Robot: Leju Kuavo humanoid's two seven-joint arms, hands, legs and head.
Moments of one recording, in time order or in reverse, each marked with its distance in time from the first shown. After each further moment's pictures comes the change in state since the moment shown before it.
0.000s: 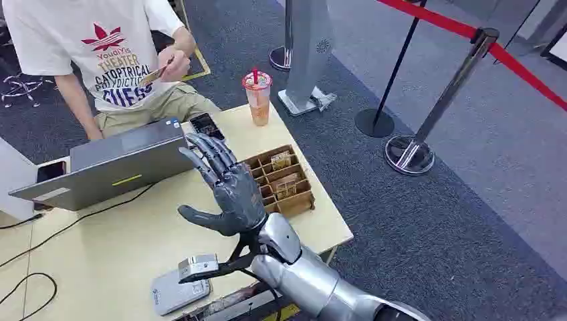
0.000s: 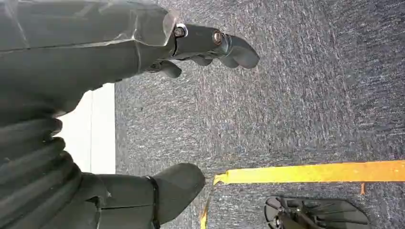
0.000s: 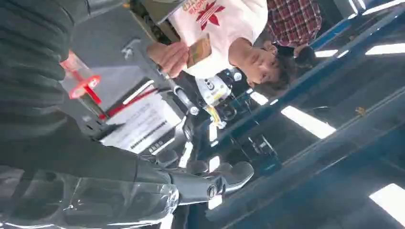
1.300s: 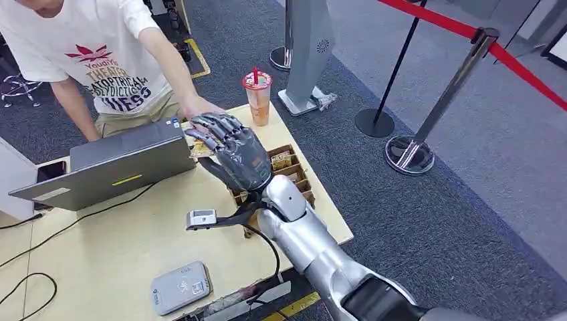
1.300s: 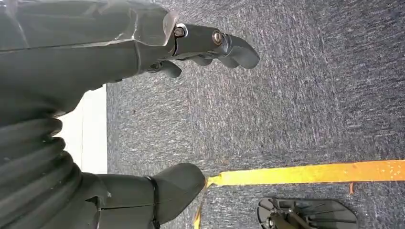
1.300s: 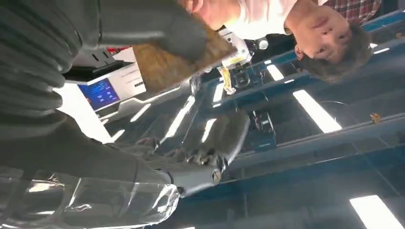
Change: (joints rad) left arm 0.004 0.008 0.000 0.000 0.001 0.005 -0.042; right arm -0.160 0.068 -0.296 0.223 0.244 0.000 -0.127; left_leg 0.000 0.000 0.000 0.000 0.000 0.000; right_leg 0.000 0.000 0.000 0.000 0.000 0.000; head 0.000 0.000
